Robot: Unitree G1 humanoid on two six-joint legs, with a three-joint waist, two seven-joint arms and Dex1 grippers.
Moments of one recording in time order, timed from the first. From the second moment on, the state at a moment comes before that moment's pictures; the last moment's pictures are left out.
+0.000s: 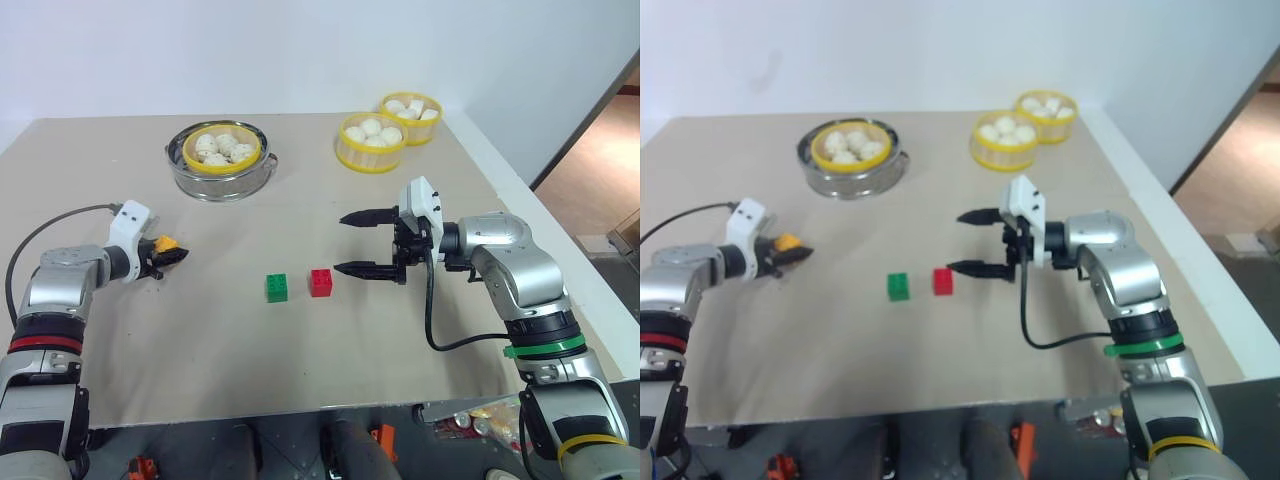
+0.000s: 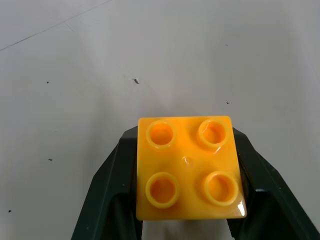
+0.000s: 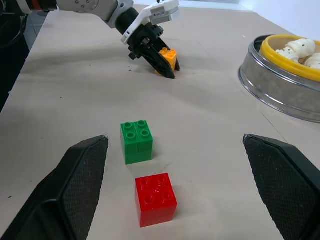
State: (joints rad) left arm -0.65 0.73 0.06 0.57 -0.16 0.45 -0.92; right arm -0.71 -0.58 0.12 0.04 0.37 0.37 1.22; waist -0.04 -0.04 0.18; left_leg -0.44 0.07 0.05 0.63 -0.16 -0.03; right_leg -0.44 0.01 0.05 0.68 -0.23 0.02
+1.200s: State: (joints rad) left arm -0.56 0.74 -0.16 0.38 -0.20 0.10 -1.49; right arm -0.71 -0.60 0.12 0.06 0.37 0.37 1.22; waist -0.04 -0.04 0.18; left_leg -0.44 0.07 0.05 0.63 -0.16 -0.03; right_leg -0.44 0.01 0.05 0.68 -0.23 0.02
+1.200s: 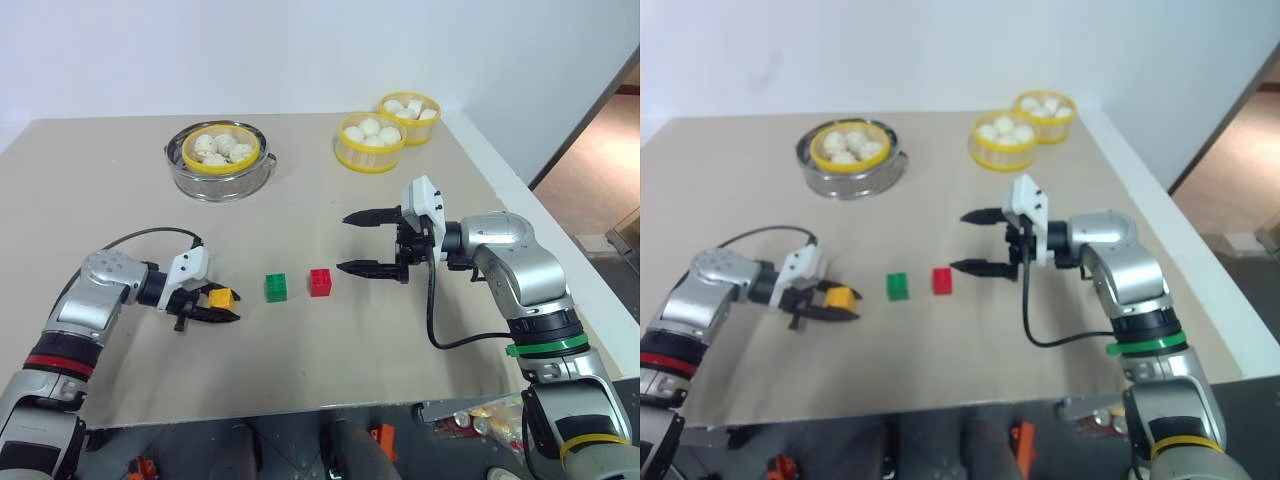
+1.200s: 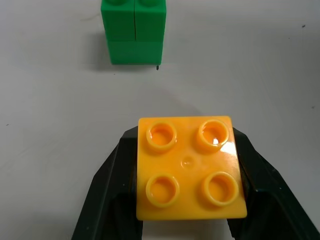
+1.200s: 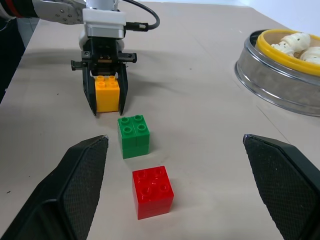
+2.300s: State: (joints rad) left arm -0.56 0.78 -0.09 0.24 -0.25 0.30 -1.44; right arm -0.70 -0.61 0.11 0.04 0.37 0.38 1.21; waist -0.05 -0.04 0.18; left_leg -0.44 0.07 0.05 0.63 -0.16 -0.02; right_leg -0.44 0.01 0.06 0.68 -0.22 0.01
